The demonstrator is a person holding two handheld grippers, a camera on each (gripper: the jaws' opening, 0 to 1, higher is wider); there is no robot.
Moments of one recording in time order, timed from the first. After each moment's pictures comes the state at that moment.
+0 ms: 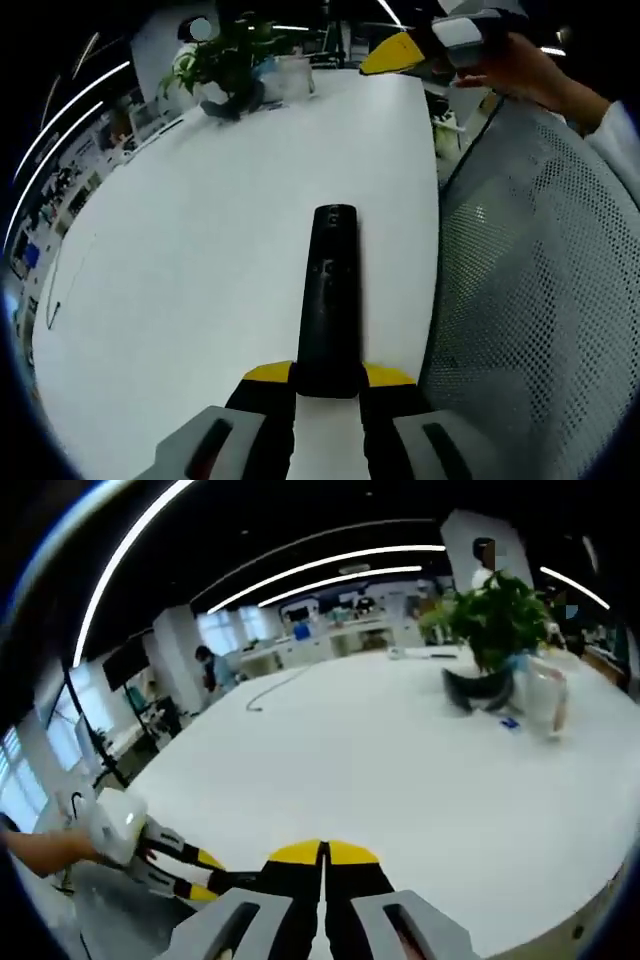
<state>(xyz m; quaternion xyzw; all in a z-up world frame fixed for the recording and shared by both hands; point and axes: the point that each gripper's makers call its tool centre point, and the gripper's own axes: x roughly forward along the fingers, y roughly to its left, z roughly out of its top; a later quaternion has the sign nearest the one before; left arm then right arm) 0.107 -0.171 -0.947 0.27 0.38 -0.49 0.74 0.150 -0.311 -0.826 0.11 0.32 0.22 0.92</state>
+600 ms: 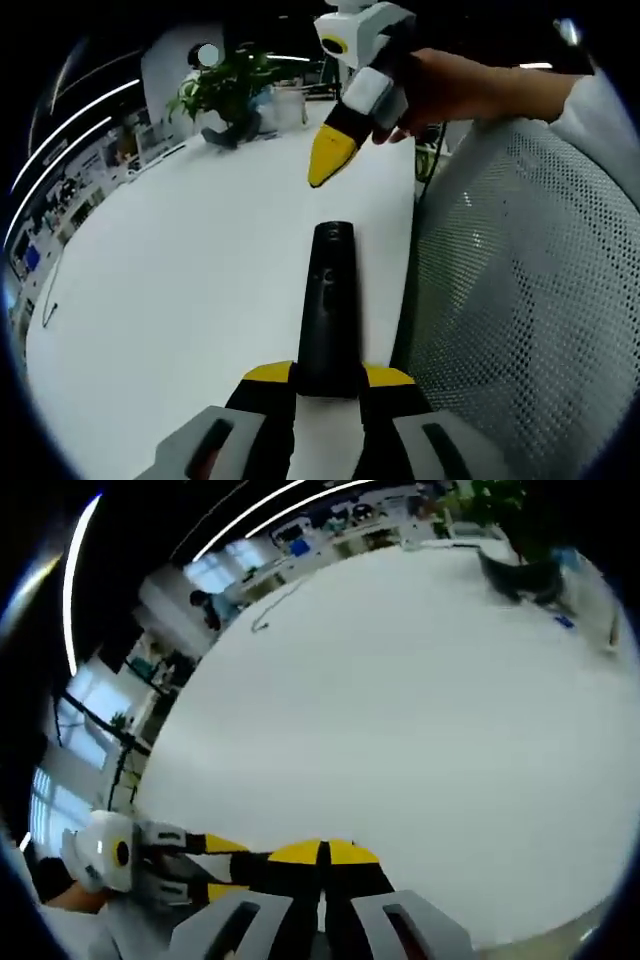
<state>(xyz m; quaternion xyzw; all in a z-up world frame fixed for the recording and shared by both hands) 0.087 -0.180 -0.945 0.25 0.33 -0.51 0.75 0.138 -0.286 -0.905 0.19 0.51 0.22 0.81</state>
